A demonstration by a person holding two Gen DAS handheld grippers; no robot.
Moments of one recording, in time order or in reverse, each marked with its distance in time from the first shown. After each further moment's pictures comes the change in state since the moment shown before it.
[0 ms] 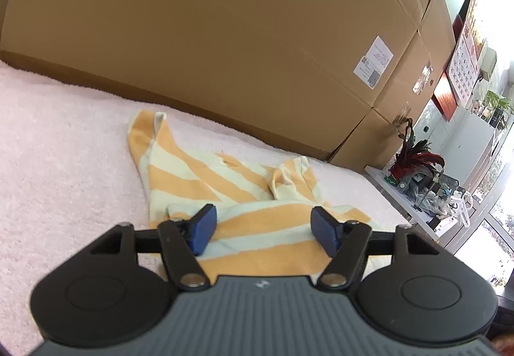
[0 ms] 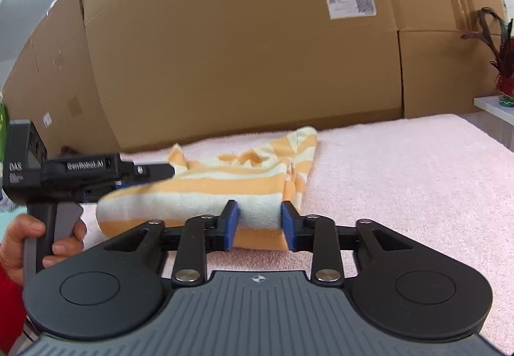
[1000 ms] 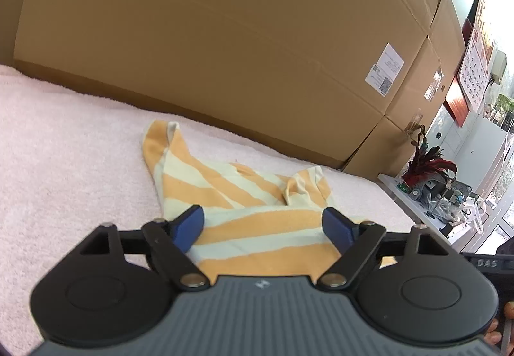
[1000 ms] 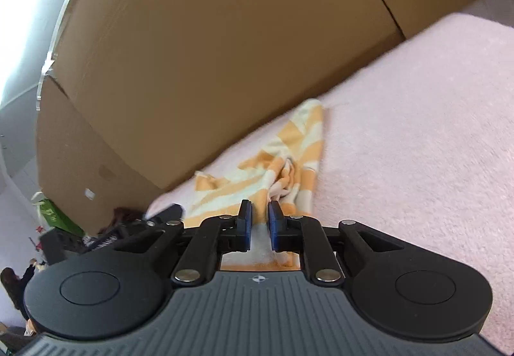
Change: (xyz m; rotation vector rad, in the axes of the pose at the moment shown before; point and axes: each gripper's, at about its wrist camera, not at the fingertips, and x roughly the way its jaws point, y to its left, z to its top) left arm -0.004 0.001 0.000 0.002 -0.033 0.054; right arm 0.031 -0.061 0.011 0.473 0.090 0.207
